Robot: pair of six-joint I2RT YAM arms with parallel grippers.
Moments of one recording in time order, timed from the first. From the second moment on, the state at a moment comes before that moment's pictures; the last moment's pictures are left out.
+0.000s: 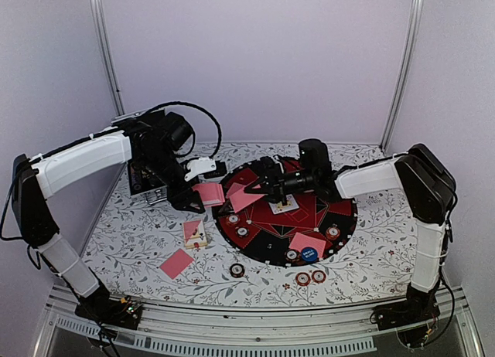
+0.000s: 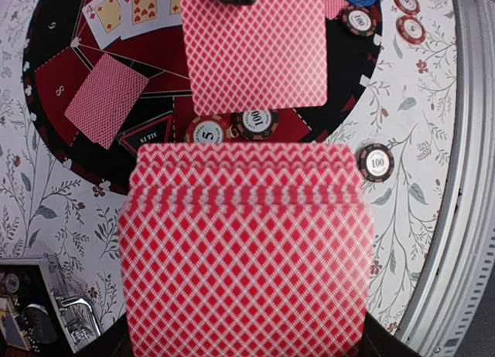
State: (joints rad) left arm -0.63 1.61 1.44 -1.01 0.27 0.64; right arm 0.67 2.00 1.22 0.50 -0.98 1.25
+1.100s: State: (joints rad) left arm -0.63 1.61 1.44 -1.01 0.26 0.64; right arm 0.44 2.13 1.26 -0.01 -0.83 0.74
